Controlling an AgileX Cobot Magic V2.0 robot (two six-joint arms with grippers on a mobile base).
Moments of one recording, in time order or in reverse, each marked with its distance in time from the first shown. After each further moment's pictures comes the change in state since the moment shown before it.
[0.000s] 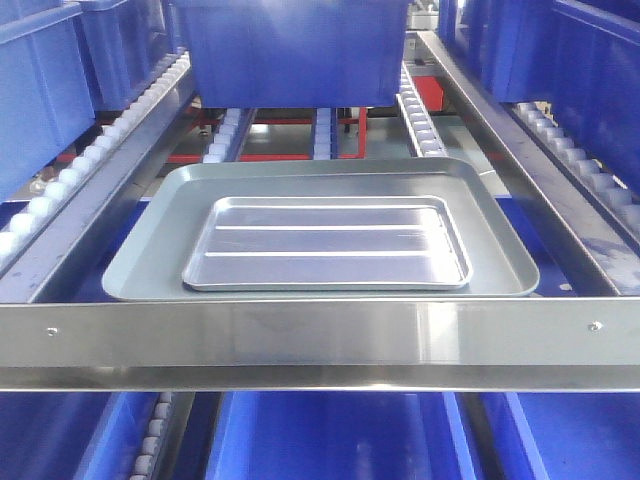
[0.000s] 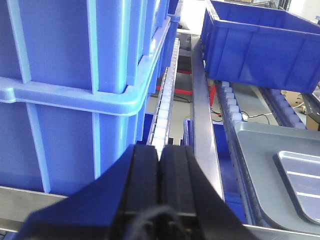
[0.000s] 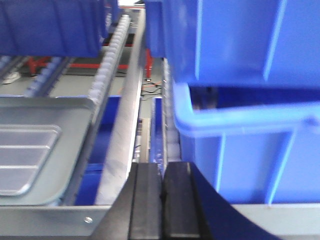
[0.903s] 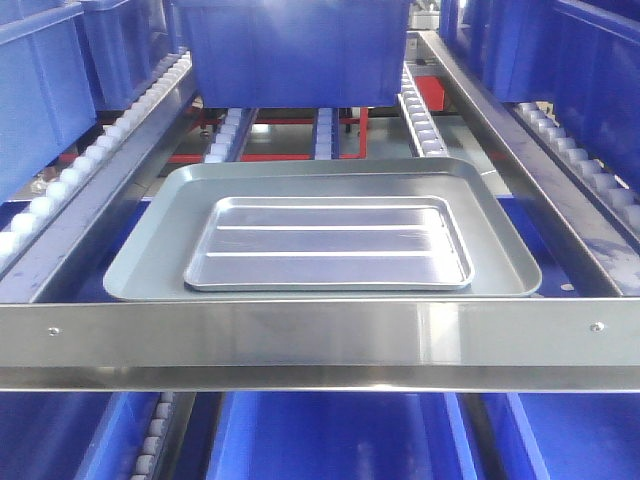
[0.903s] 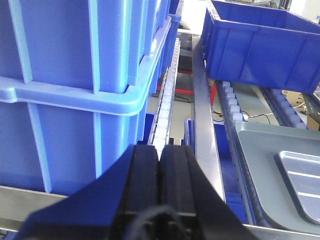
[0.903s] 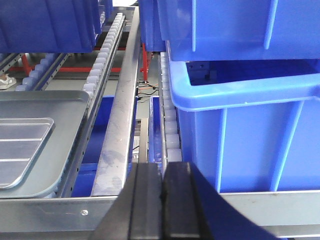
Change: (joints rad) left arm 0.000 0.000 0.002 0.000 0.000 0.000; right arm -0.012 -0.016 0.075 0.019 -0.062 -0.003
